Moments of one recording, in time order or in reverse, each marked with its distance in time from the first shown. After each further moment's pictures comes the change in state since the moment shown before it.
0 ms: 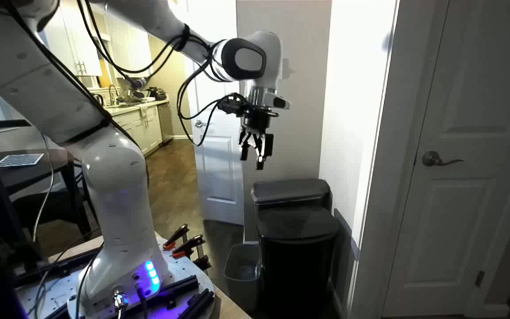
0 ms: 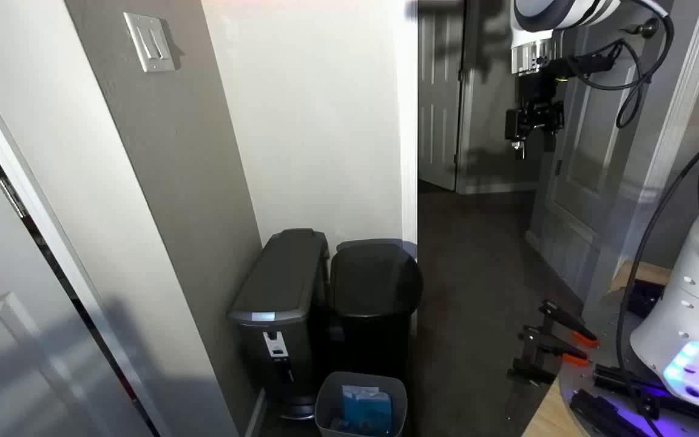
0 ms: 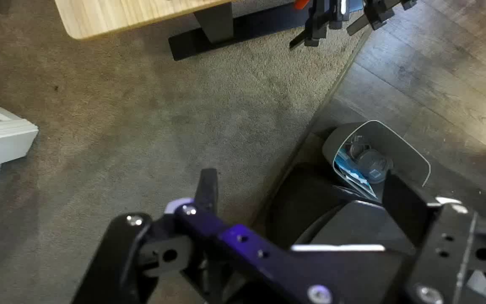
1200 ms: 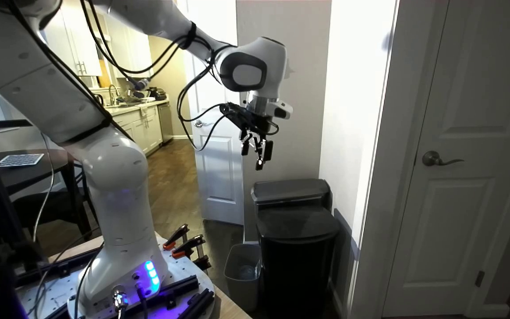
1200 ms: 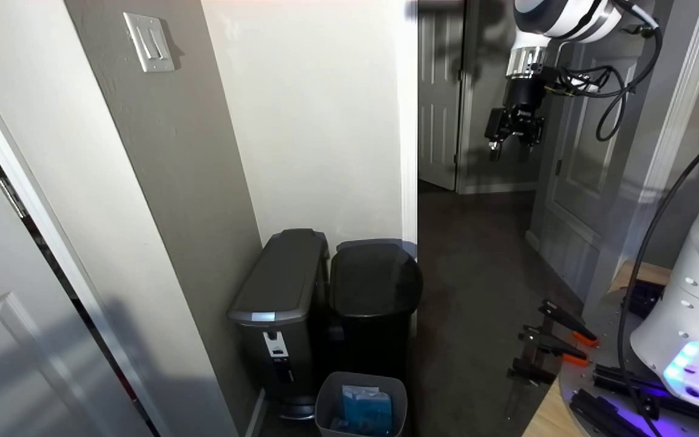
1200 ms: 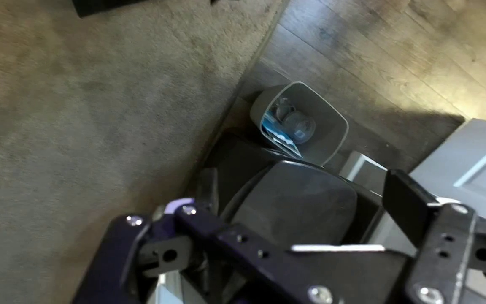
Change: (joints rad) arm 0.049 0.015 -0.067 -0.045 0.244 0.160 -0.133
